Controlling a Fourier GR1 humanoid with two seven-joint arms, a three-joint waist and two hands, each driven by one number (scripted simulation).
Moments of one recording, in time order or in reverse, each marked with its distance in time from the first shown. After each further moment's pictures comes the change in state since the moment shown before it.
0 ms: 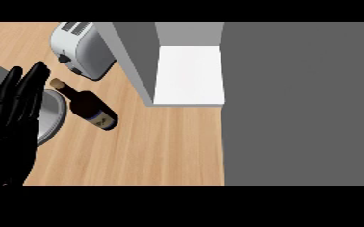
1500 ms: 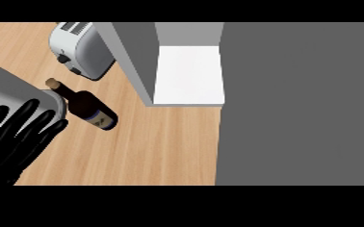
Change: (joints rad) left arm 0.097 0.209 0.051 -0.205 0.866 -0.307 0.411; right arm 0.114 -0.053 0.070 -0.309 -0.230 0.120 0.373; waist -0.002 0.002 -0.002
